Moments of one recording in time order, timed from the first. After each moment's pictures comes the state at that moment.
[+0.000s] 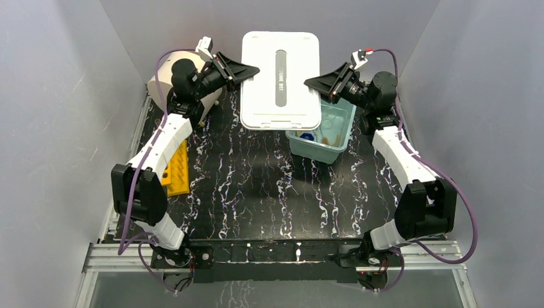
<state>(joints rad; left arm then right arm) -0.26 1.63 1.46 0.33 0.72 -1.31 0.20 1.47 1.23 0.42 -0.82 1.25</state>
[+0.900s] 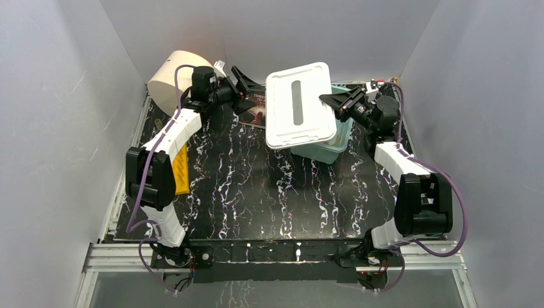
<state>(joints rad) -0.26 1.80 1.50 -0.06 0.63 -1.06 0.09 1.48 0.92 0.64 -0.71 1.45</state>
